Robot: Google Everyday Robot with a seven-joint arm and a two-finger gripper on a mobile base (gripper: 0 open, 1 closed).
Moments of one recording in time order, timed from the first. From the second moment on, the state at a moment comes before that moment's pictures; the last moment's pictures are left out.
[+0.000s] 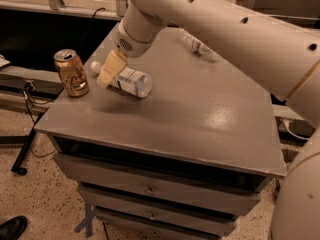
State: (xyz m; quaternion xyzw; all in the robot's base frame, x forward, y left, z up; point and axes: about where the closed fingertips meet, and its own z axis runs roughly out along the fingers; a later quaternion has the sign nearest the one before) arm 0.653 0.087 0.891 -0.50 0.82 0.10 0.28
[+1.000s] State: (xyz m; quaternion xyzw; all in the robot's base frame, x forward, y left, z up) arm 0.625 -0.017 0.967 -0.51 0.79 0.10 0.33
